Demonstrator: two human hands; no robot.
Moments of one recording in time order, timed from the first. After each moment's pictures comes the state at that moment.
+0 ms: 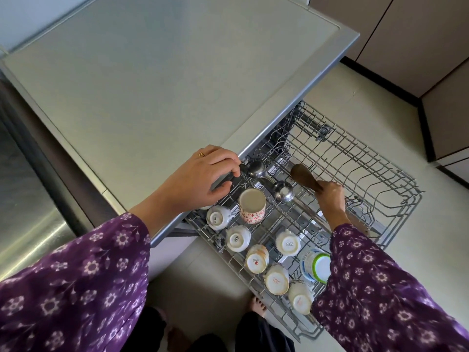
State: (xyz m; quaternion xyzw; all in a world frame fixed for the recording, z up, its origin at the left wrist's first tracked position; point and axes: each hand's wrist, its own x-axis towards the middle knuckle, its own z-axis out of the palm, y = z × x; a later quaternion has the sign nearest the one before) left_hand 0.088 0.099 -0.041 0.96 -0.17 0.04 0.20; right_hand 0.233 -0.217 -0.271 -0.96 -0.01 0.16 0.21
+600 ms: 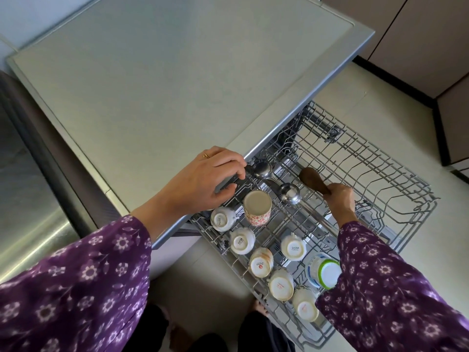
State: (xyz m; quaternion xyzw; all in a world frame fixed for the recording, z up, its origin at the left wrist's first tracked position) left_hand 0.088 0.097 -0.037 0.96 -0.17 0.05 0.21; right_hand 0.250 -0.222 -0.288 -0.96 0.00 0.19 0.19
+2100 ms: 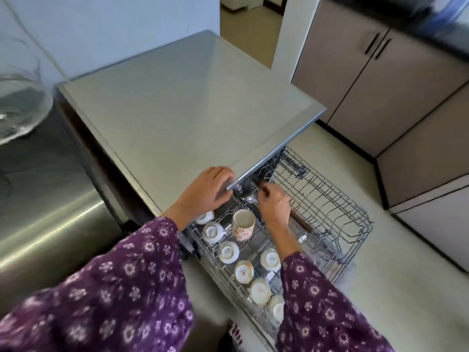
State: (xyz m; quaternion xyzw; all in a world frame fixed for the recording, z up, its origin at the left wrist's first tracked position) left_hand 0.051 0.095 -0.019 0.97 -0.07 0.11 0.22; right_hand 0.137 -0.090 -0.089 -0.93 -0.15 -0.01 0.34
